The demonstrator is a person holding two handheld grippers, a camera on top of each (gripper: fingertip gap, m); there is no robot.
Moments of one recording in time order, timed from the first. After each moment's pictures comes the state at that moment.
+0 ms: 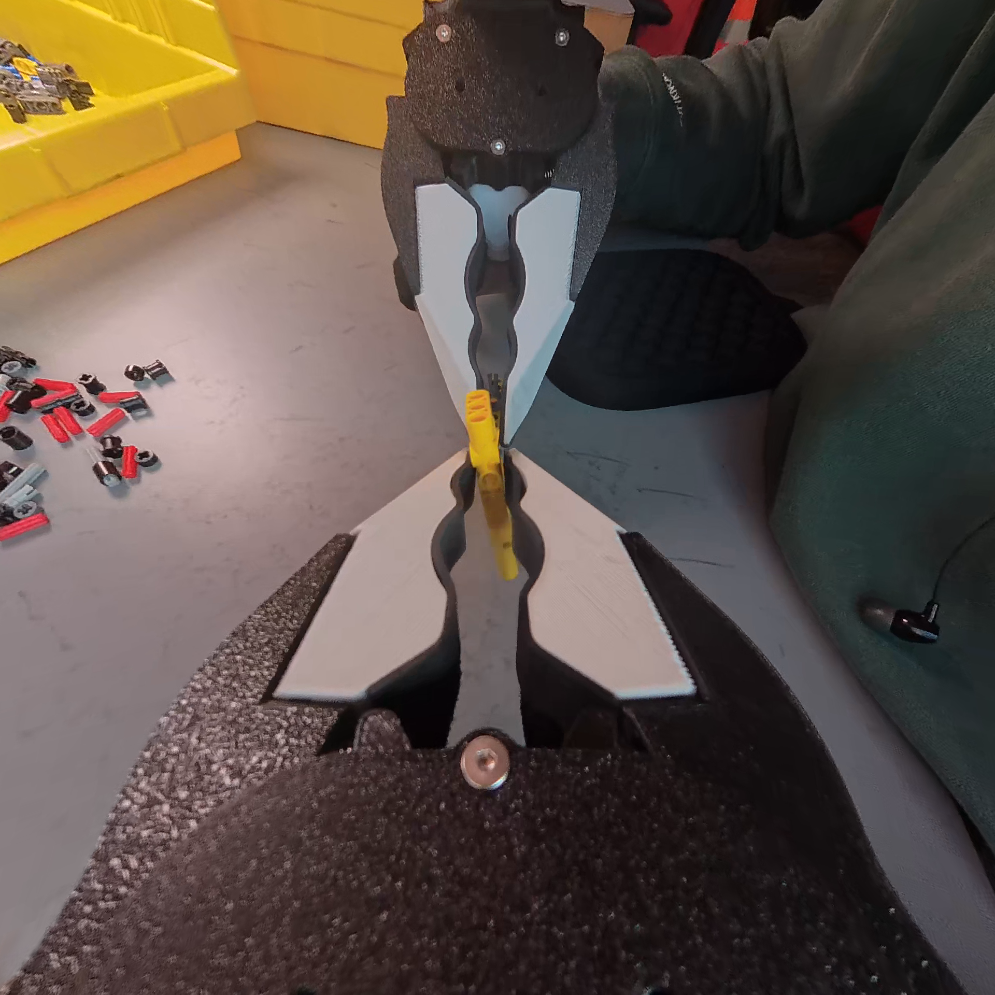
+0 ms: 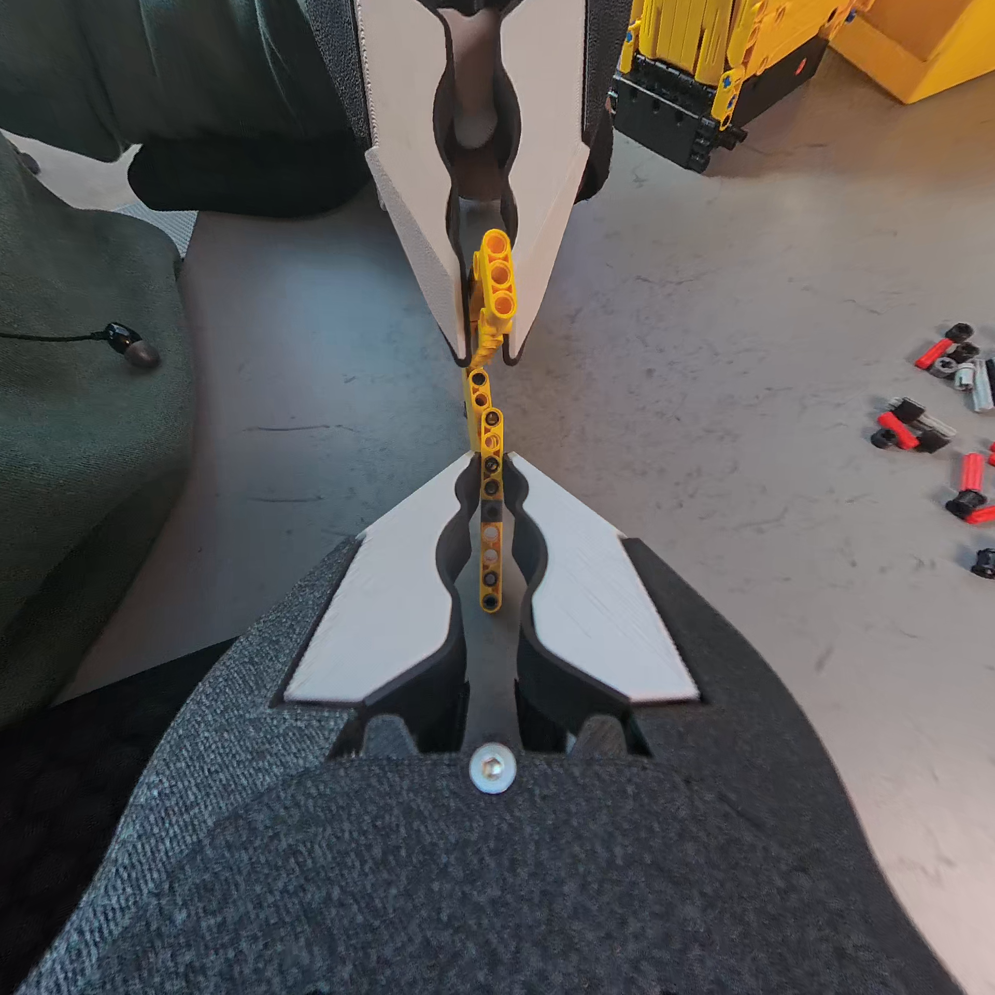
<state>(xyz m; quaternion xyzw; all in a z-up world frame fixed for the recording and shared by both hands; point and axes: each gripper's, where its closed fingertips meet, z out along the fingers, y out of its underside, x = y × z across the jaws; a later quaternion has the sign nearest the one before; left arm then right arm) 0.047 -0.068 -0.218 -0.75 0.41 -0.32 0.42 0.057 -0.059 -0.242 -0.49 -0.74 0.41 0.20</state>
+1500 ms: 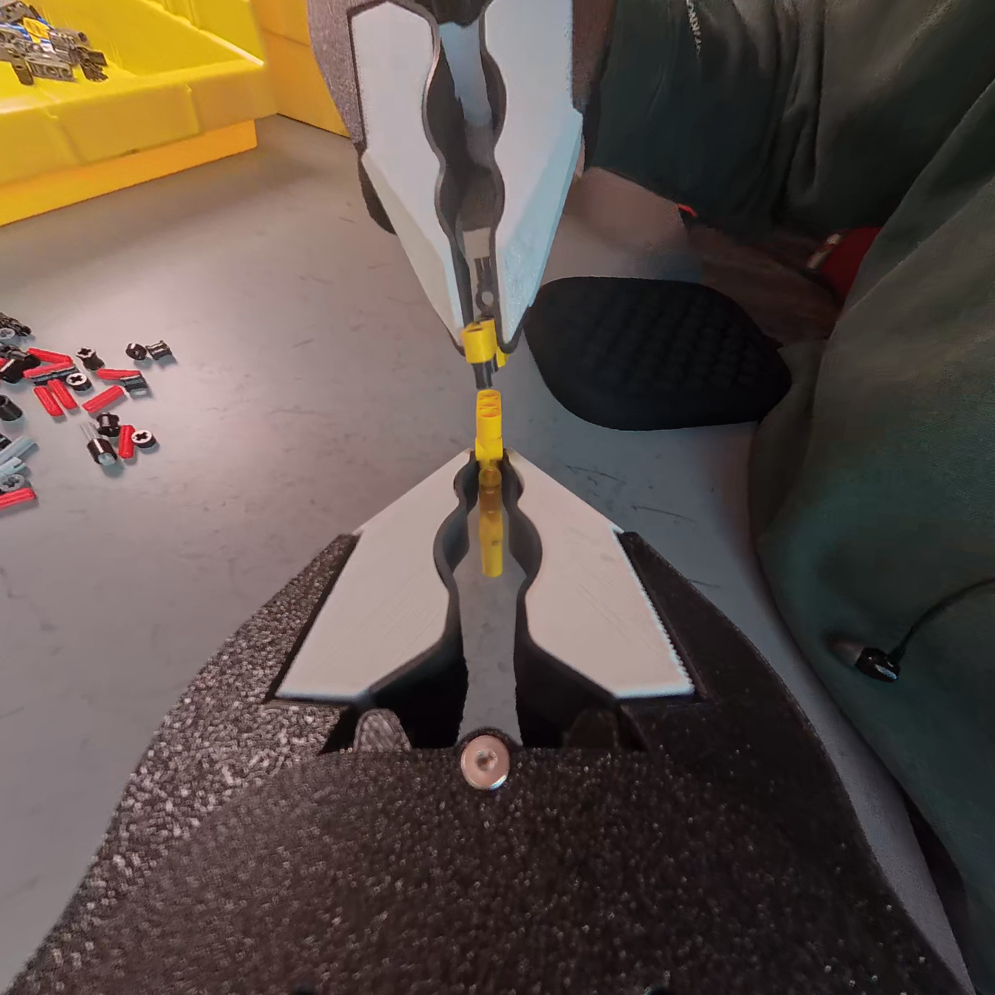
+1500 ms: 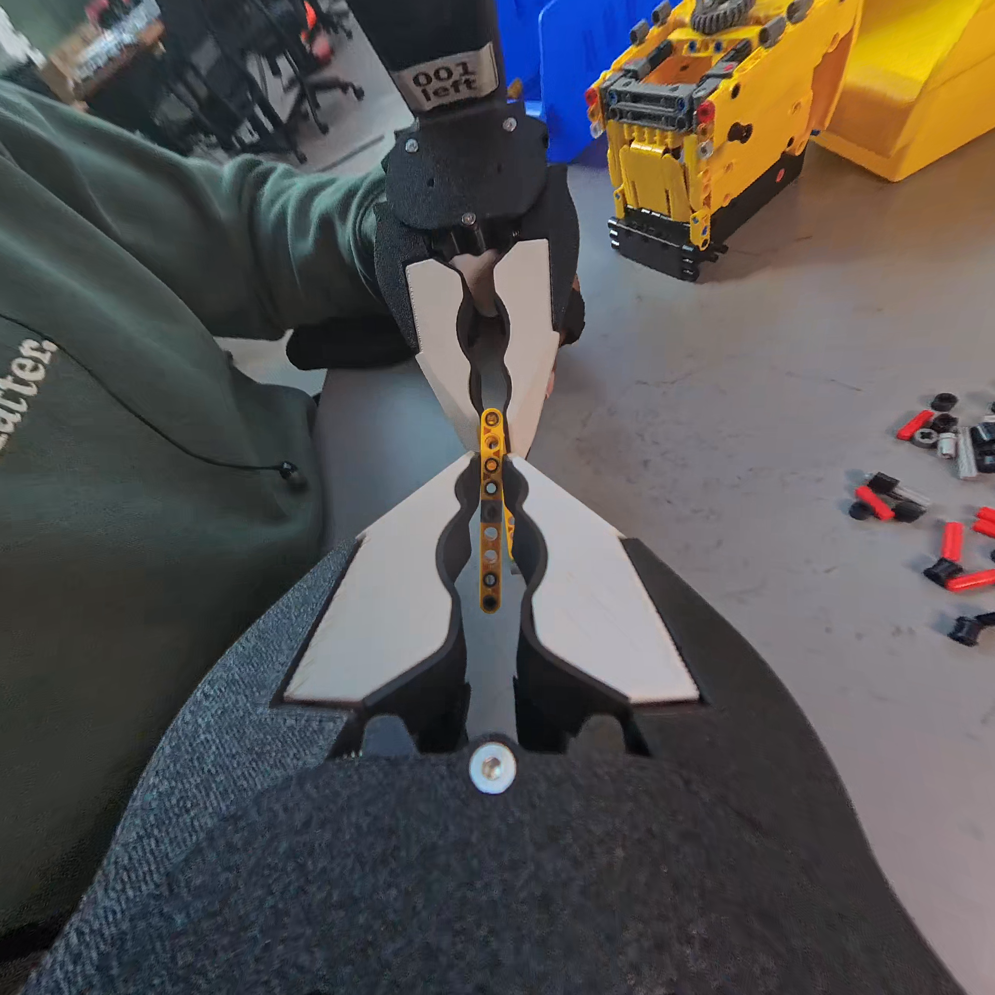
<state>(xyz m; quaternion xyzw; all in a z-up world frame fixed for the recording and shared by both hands) 0.043 -0.063 -0.213 -0.76 0.37 -0.34 0.41 0.040 -0.048 -0.178 -0.51 -0.68 0.51 0.11</state>
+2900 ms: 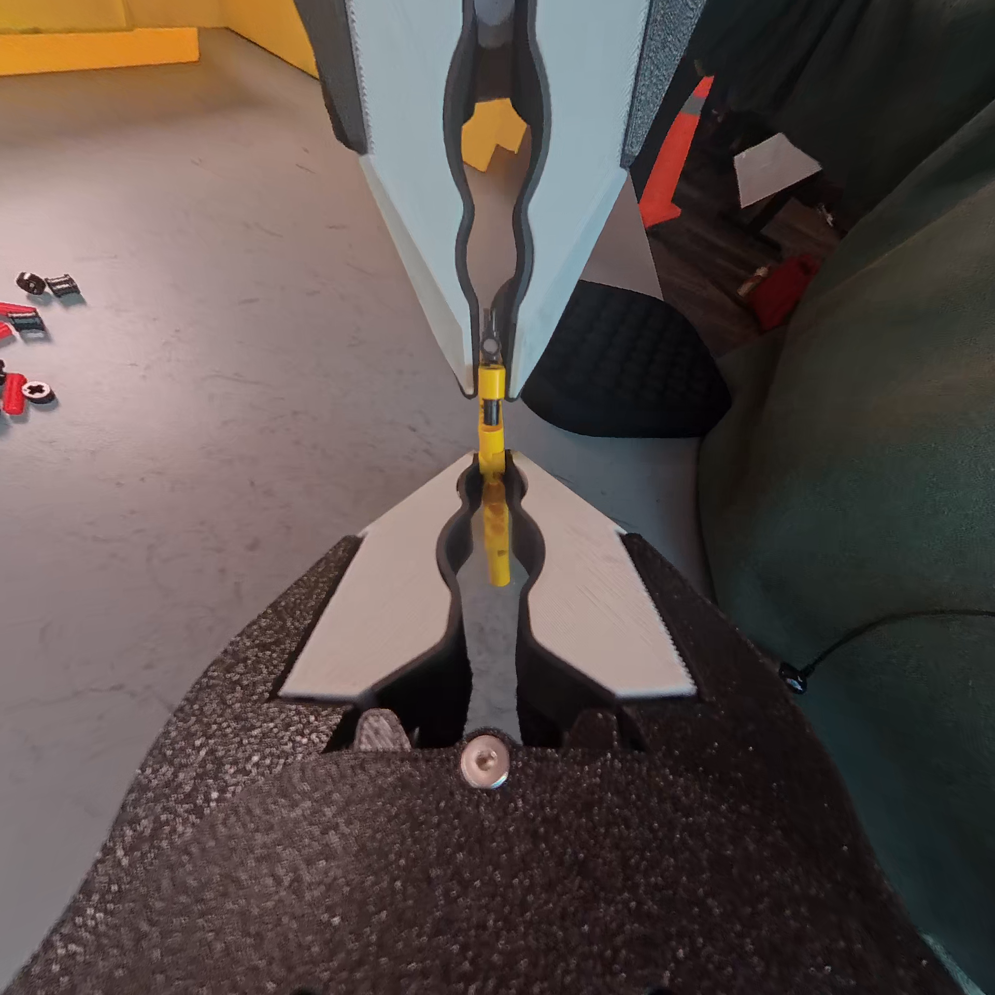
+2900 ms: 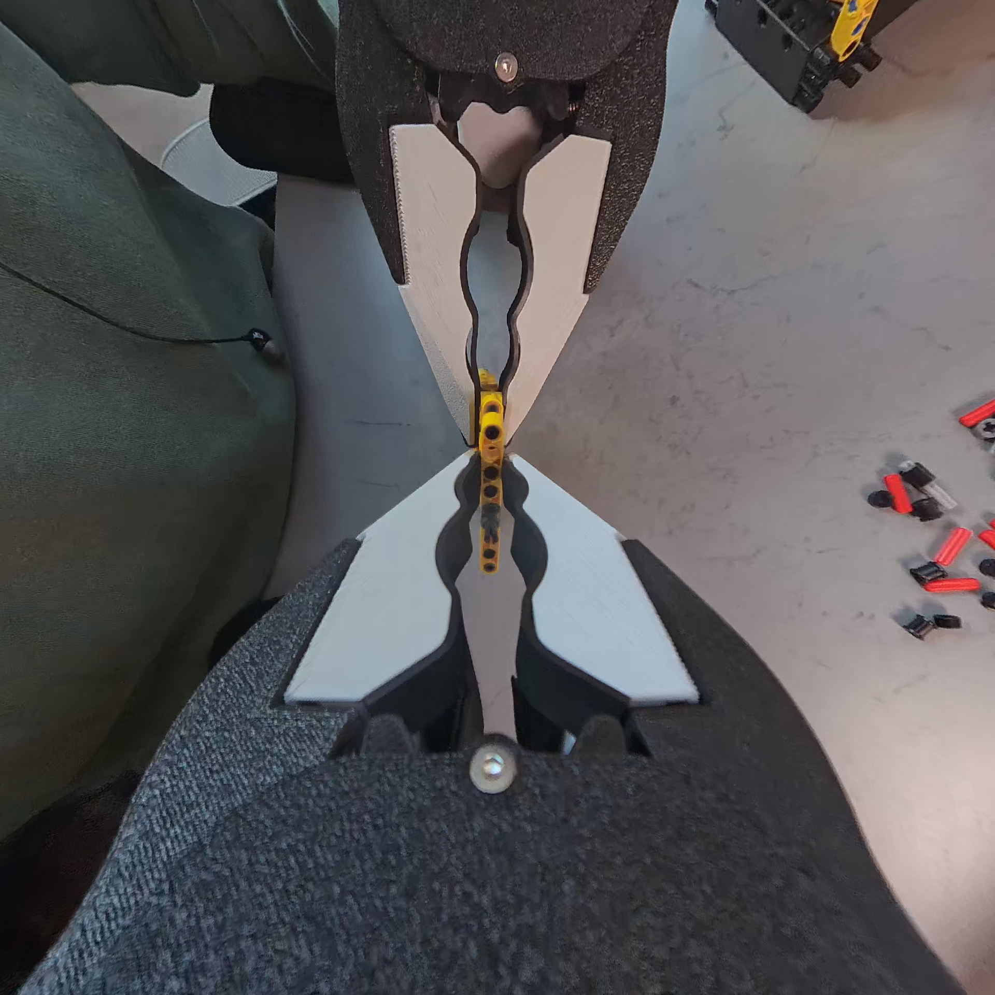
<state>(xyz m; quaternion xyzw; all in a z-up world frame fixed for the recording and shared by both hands) 0.053 -0.071 -0.215 -0.78 0.33 -0.40 0.35 0.045 -0.061 -0.196 -0.50 -0.80 0.33 0.00</state>
